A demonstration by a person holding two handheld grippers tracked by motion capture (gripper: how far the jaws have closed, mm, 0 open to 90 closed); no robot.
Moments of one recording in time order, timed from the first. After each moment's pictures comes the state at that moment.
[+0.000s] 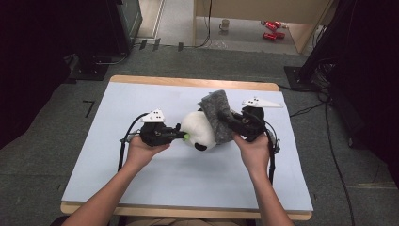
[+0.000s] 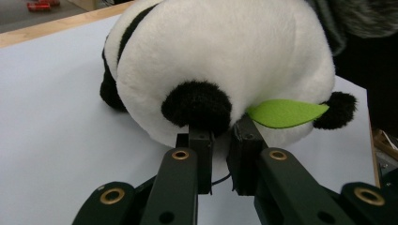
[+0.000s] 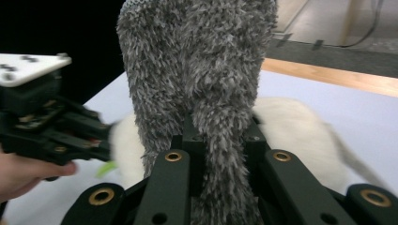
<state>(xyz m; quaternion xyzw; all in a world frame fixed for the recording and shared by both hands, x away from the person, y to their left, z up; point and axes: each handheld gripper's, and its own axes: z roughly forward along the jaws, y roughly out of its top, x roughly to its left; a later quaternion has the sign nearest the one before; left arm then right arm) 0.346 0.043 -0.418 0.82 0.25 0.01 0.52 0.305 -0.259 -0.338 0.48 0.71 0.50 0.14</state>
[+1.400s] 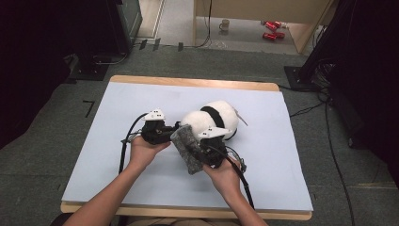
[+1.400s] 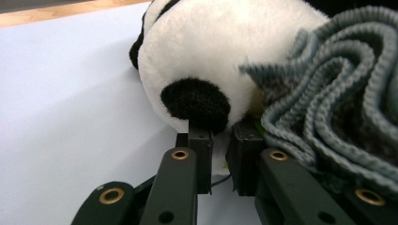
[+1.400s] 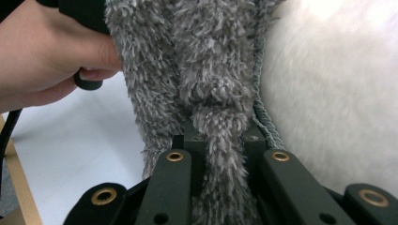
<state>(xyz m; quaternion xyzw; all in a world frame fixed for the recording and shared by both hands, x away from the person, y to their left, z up) 0.359 0.045 -0.434 0.81 0.30 0.02 0.51 0.275 -0.171 -0.411 0.41 0.80 0.42 0.10</state>
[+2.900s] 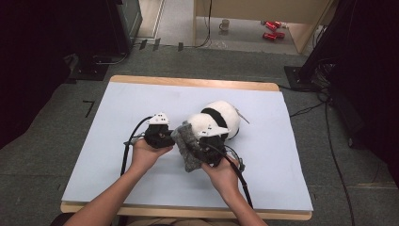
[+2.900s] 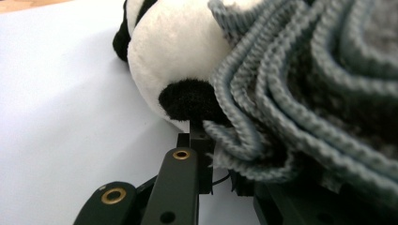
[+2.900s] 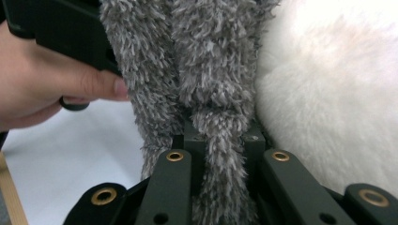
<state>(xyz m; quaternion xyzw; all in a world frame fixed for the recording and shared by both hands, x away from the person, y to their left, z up) 0.349 0.035 -0.436 0.82 0.28 0.01 0.49 0.279 -0.168 -0.413 0.42 0.79 0.43 0.11</state>
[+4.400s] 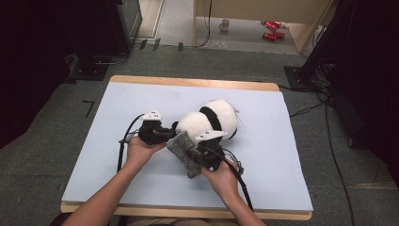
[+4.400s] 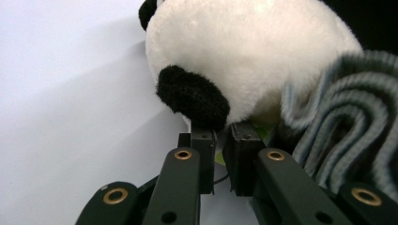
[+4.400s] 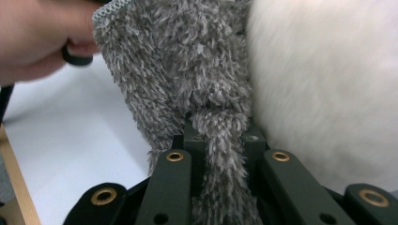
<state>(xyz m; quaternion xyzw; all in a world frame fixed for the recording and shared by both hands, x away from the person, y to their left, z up) 0.366 0.056 -0.444 0.81 0.31 0.00 0.49 0.278 -0.165 -0.430 0.42 0.81 0.40 0.08</state>
